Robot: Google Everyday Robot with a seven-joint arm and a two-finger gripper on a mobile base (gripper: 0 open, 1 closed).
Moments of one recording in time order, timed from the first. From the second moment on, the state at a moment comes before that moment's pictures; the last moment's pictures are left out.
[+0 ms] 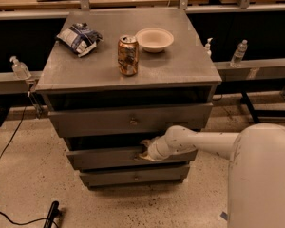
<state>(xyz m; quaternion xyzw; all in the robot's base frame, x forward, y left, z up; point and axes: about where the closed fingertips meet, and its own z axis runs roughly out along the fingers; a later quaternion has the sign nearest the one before) 0.633 -0.015 0.415 -0.68 0.66 0.11 0.31</state>
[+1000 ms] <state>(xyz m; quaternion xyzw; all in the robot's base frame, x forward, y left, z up) 0.633 -0.015 0.416 -0.68 0.66 0.11 0.31</state>
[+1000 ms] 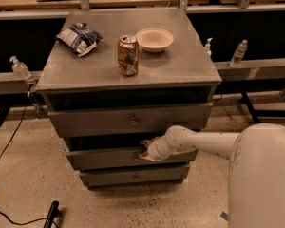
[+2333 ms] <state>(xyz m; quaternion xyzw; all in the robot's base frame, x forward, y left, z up) 0.633 -0.016 0.421 -0.68 0.66 0.09 0.31</state>
